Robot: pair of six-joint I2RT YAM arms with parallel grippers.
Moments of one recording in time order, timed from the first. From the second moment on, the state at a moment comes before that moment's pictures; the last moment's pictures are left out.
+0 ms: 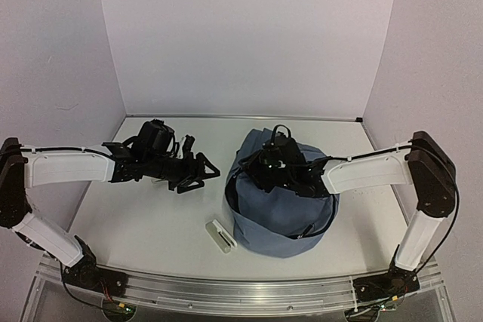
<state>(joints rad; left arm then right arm) -0.74 1.43 0.89 -0.10 0.39 -0.93 0.94 1.80 1.09 0.19 0.21 1.35</state>
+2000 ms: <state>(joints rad) -0.70 2.02 1.43 -0.17 0.59 -0.82 1.04 1.72 1.02 0.20 0.24 1.29</state>
